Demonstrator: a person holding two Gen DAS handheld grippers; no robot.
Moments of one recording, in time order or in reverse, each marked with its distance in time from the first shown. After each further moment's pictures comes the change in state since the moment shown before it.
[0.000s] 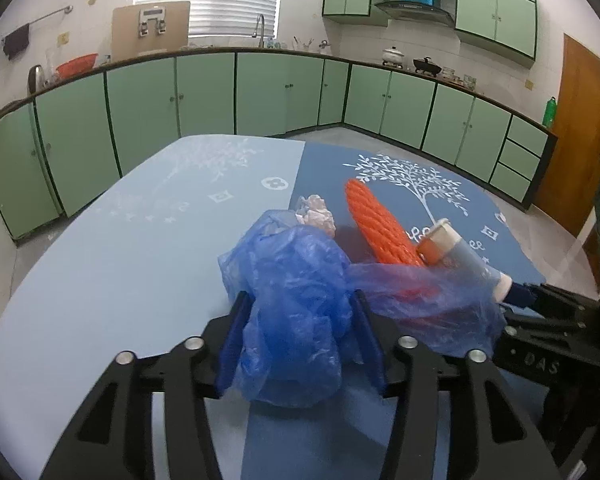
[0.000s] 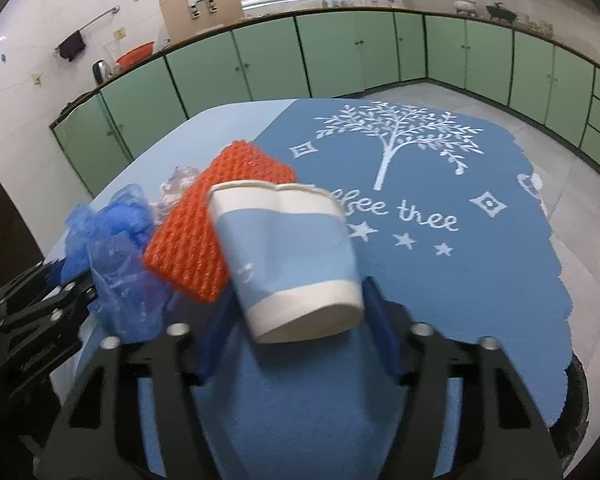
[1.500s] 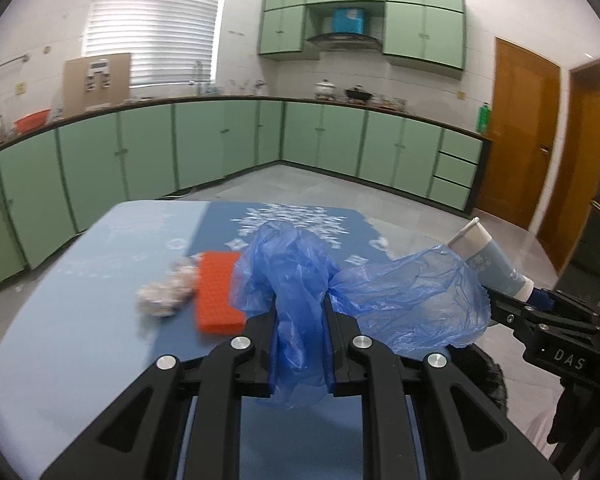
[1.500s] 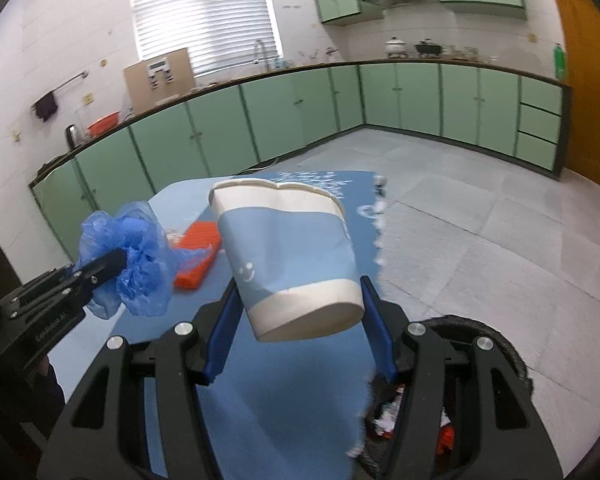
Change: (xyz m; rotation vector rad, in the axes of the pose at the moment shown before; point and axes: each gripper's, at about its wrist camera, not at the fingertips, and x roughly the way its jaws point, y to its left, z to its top) left arm -0.095 -0.109 0.001 0.135 -0.142 -0.184; right arm -0.173 -0.069 -0.047 0.142 -0.224 -0.177
